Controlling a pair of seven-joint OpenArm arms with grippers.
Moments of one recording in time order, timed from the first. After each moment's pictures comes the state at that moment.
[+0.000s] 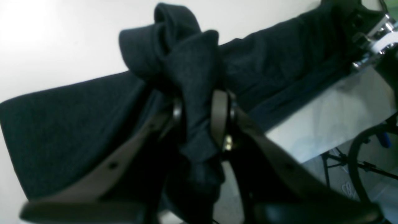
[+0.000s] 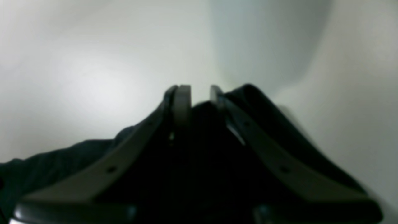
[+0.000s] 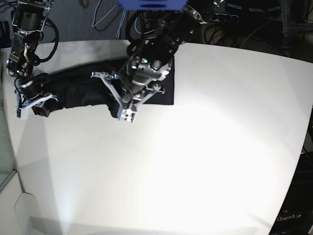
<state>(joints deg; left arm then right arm) 2.7 7.4 37.6 97.8 -7.8 18.5 54.2 -4.1 18.0 22.7 62.8 21.2 25.6 -16.5</state>
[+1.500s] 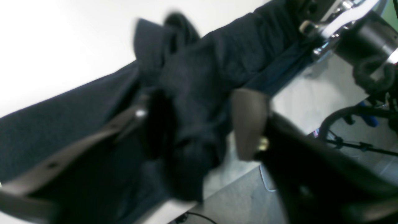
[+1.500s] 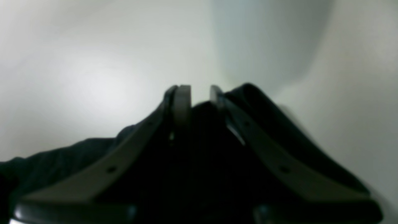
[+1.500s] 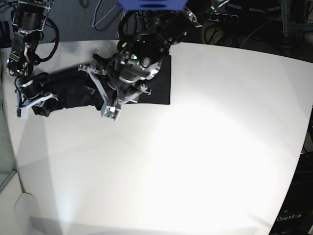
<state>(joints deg) 0.3 7.4 43.8 97.7 -9.9 18.7 54.2 -4.3 17.8 22.7 62.8 21.2 25.8 -16.1</state>
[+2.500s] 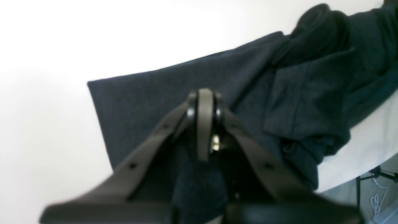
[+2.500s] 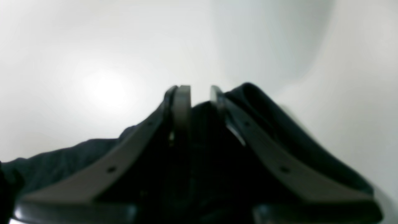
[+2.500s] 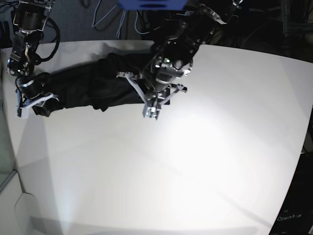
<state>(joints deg) 3.8 -1.1 34.9 97.7 -10.2 18.5 49.3 -4.3 17.3 22.7 62.8 21.2 25.7 -15.8</state>
